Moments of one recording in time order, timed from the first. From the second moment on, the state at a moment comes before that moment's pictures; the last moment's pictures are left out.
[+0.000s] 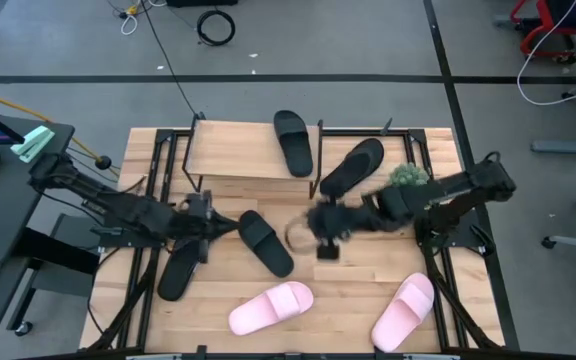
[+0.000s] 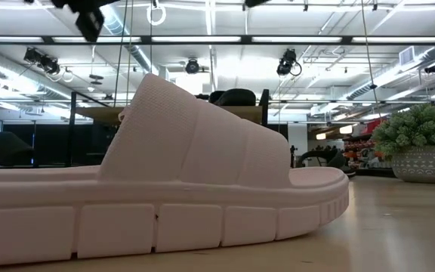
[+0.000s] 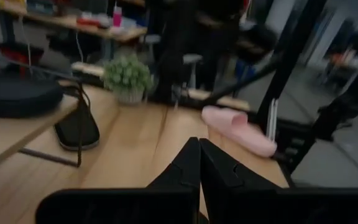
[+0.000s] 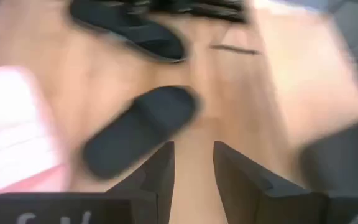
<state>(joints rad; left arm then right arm) -0.42 0.86 0.52 0.20 -0.48 -0.32 0.29 1.55 1.47 -0.71 0.41 0.12</state>
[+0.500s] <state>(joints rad) -0.39 1.49 1.21 -0.68 -0.49 -0.54 0.52 1.61 1.41 -0.71 0.51 0.25</state>
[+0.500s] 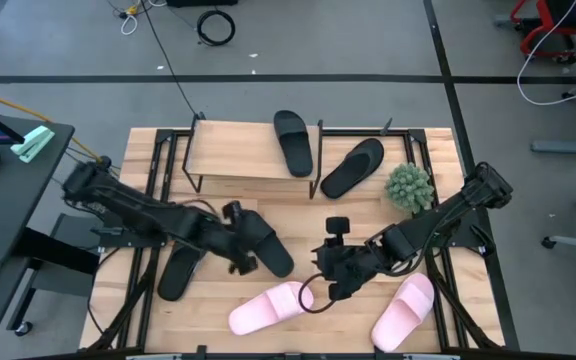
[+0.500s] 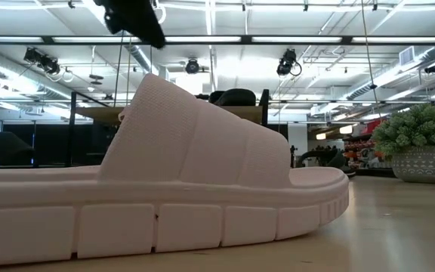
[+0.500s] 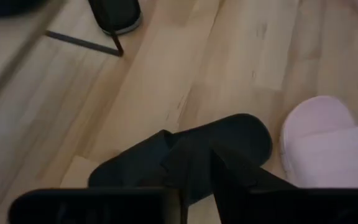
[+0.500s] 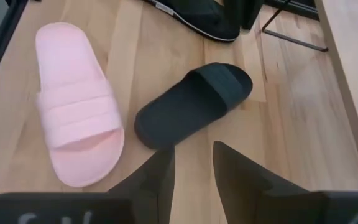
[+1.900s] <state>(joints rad) -0.36 1.83 1.28 -0.85 -0.55 -0.77 0.50 1.60 1.40 -0.80 0.52 0.27</state>
